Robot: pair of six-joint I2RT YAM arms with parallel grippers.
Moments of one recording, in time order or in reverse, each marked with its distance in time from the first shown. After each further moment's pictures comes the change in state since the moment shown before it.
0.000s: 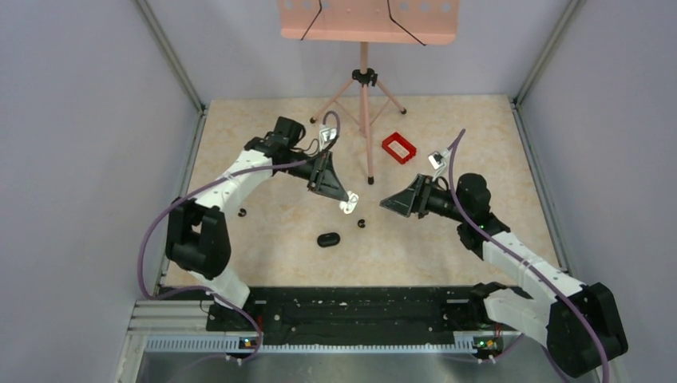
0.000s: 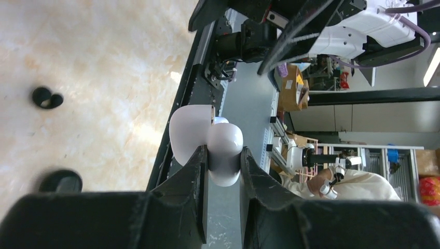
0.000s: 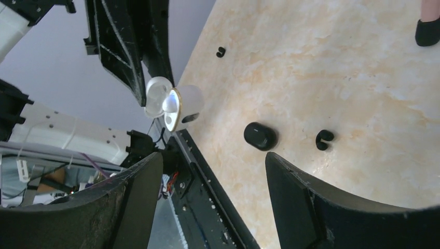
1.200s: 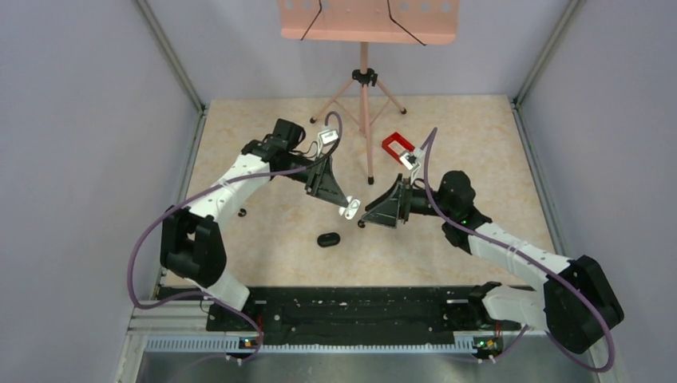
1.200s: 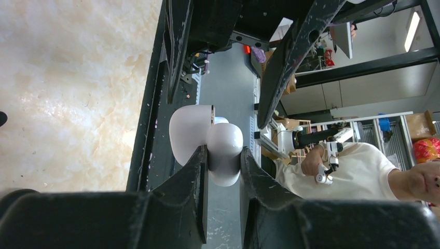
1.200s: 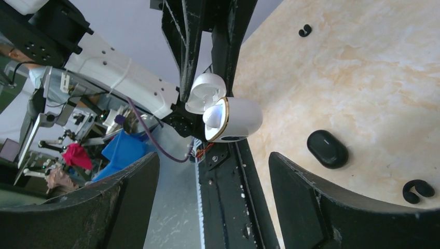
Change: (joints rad) left arm 0.014 -0.098 -0.064 -0.022 0.124 0.058; right arm 0.158 0.142 0.061 0.251 -0.160 0.002
